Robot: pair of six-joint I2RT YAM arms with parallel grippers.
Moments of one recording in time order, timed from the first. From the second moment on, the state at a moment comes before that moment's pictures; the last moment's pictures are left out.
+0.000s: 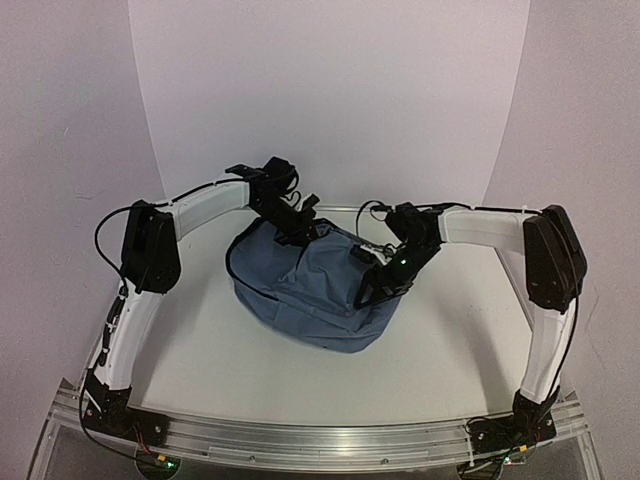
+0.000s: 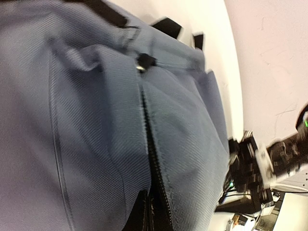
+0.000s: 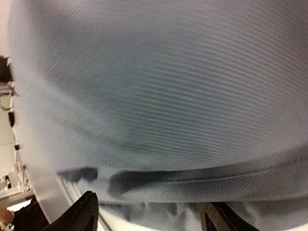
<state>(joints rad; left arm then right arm) -0.61 2.40 2.29 -0.91 0.66 -0.43 0.56 1.98 1.49 -0.86 -0.65 -0.11</state>
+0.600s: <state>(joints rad) -0.62 2.20 2.09 -0.92 0.54 -0.39 0.41 2.18 2.12 -0.90 -0.70 -0.15</state>
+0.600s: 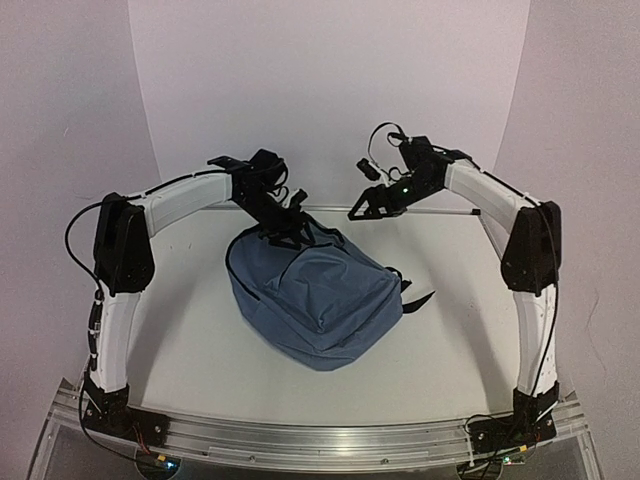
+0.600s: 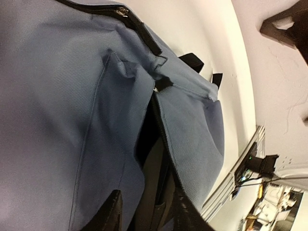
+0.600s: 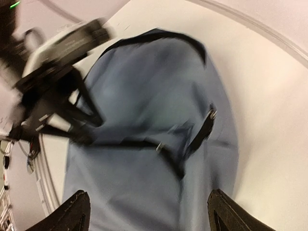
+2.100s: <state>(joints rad) -0.39 2.00 1.54 -0.83 0.29 -0.80 0.44 2.62 2.35 -0.62 -0.74 0.27</state>
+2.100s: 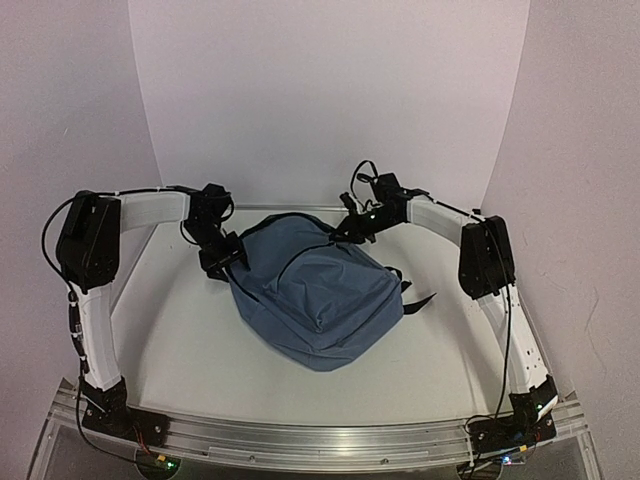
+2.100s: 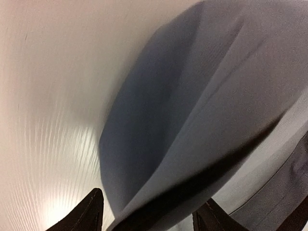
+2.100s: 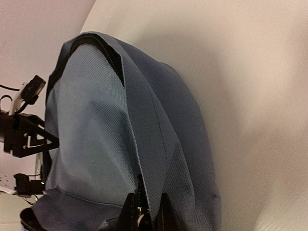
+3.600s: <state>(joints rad) -0.85 2.08 2.18 -0.83 0.22 0.21 0.44 2.21 1.82 -0.13 -0.89 0.97</state>
